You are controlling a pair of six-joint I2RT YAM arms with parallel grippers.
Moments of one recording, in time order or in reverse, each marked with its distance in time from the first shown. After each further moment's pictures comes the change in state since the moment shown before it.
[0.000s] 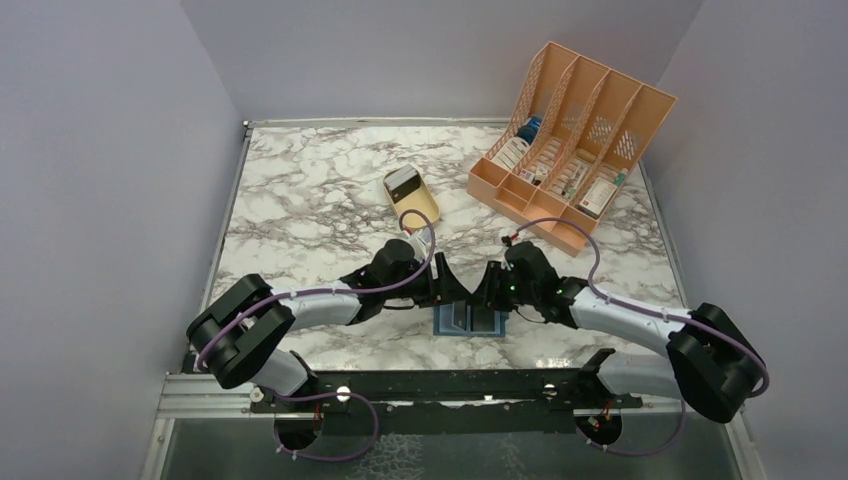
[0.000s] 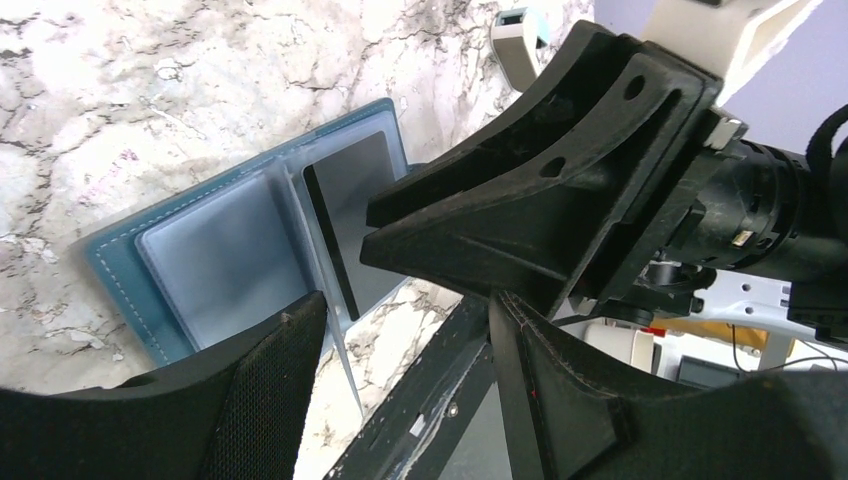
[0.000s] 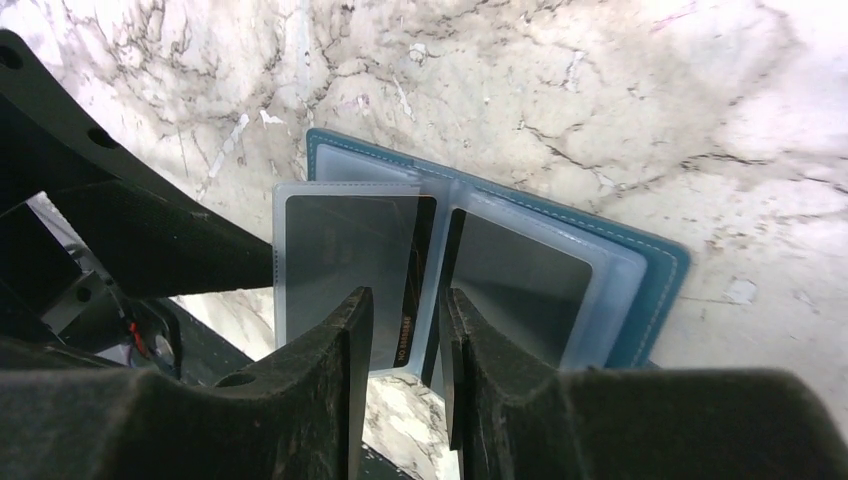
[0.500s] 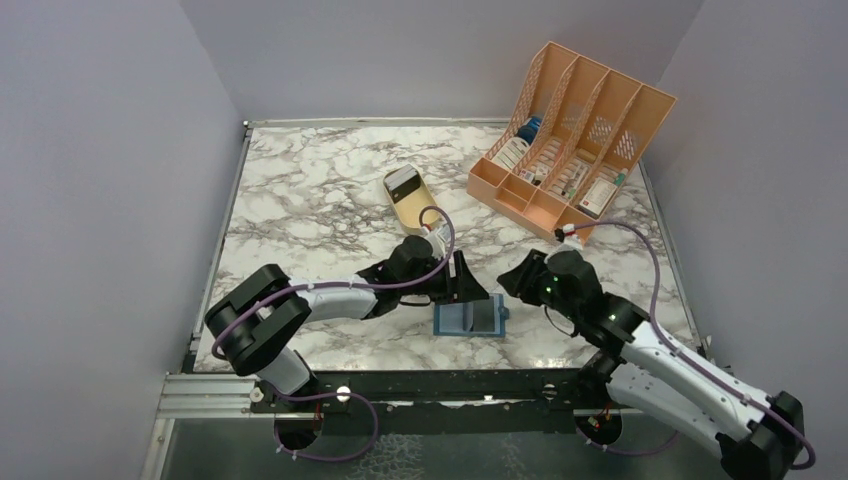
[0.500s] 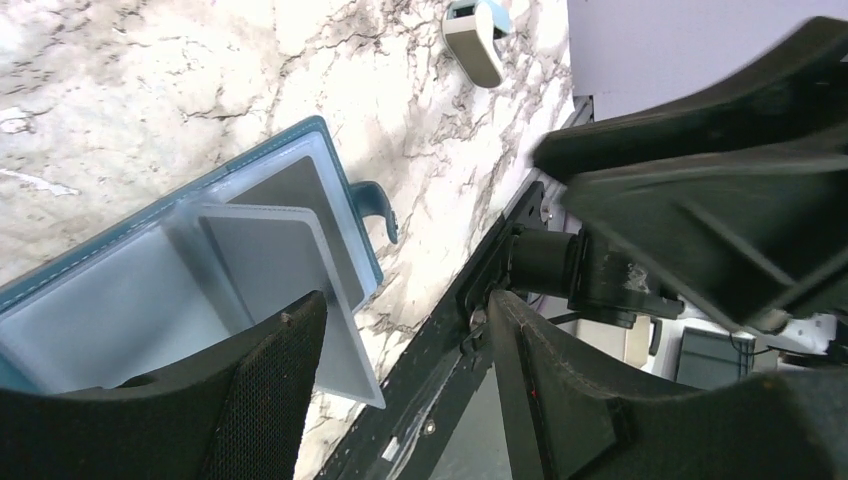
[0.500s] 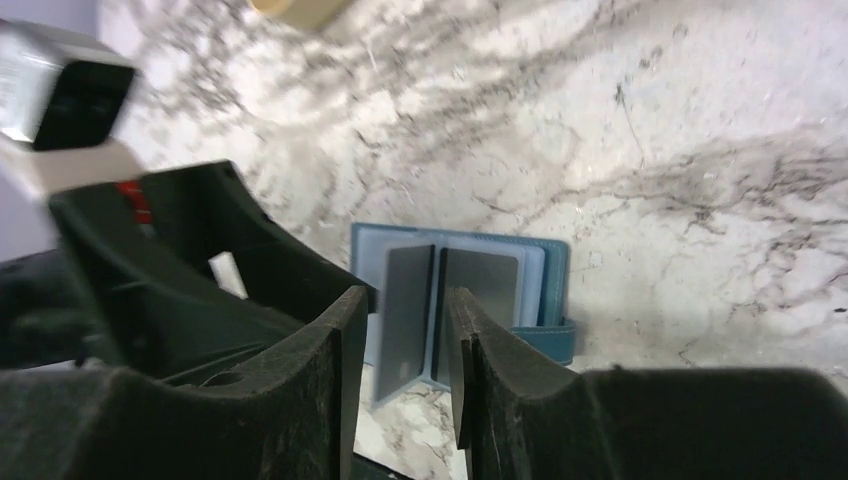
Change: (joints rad) left arm -0.059 0.084 0.101 0.018 0.000 -0.002; right arm 0.000 -0.466 0.005 -0.282 0.323 0.061
